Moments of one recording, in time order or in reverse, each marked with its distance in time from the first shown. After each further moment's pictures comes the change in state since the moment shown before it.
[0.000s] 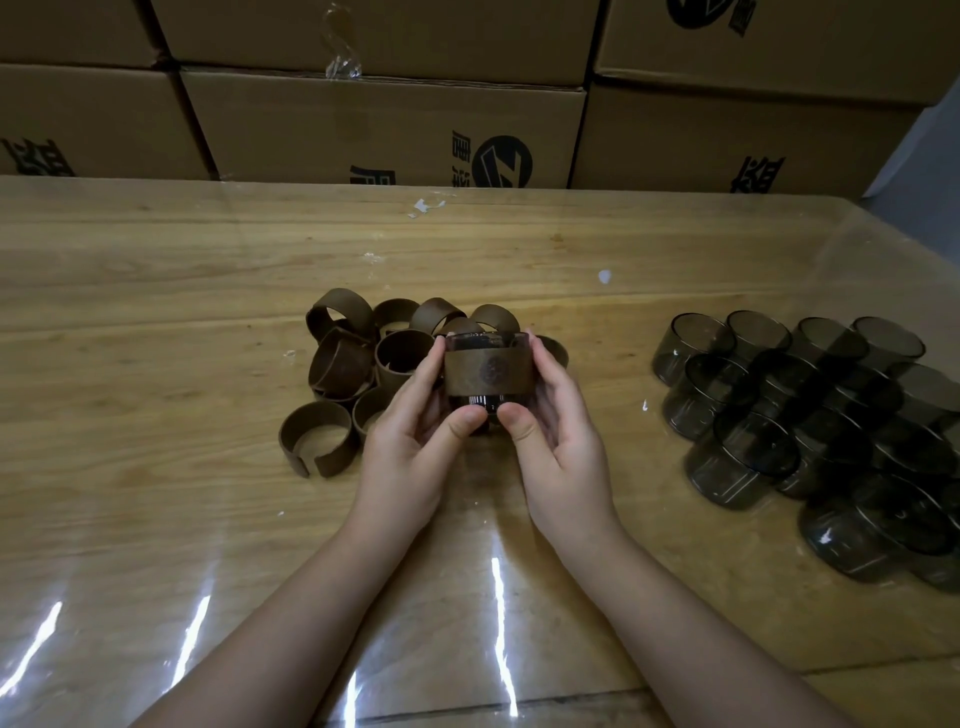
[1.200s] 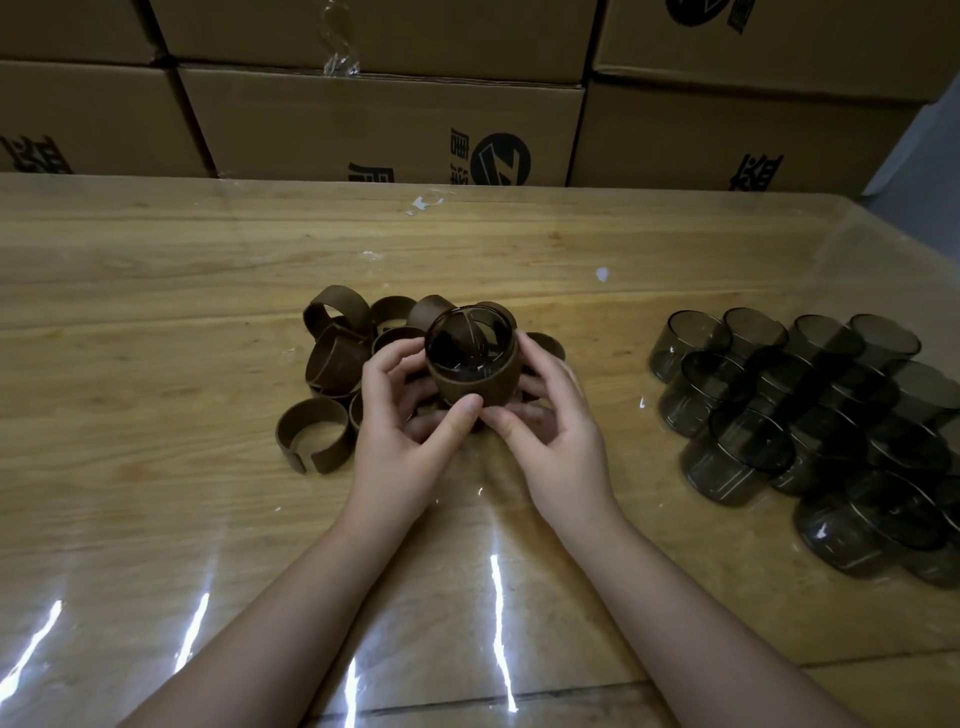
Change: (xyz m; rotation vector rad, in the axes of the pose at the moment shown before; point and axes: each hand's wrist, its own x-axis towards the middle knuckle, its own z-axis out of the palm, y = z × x) left_hand 0.002 -0.010 0.000 -0.080 0.088 0.055; right_hand 0.005 0.002 -0.006 -0.098 0.012 -0.045
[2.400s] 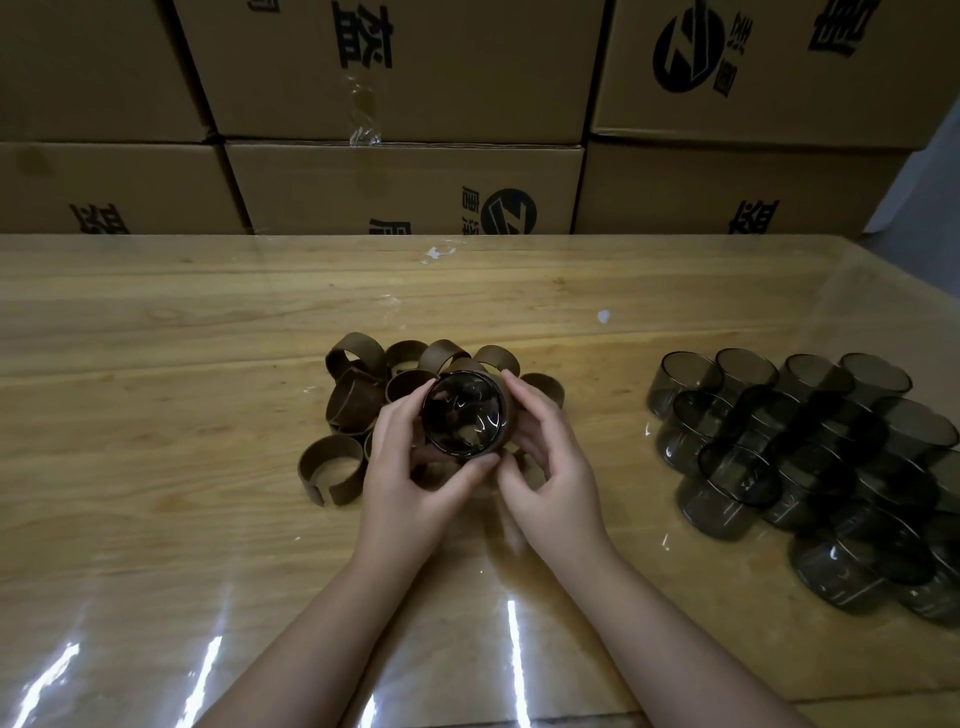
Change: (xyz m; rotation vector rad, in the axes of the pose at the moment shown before) left_hand -0.006 0.003 -0.003 0.334 0.054 0.185; right_hand -0.002 0.001 0.001 -0.028 -0.022 -0.096
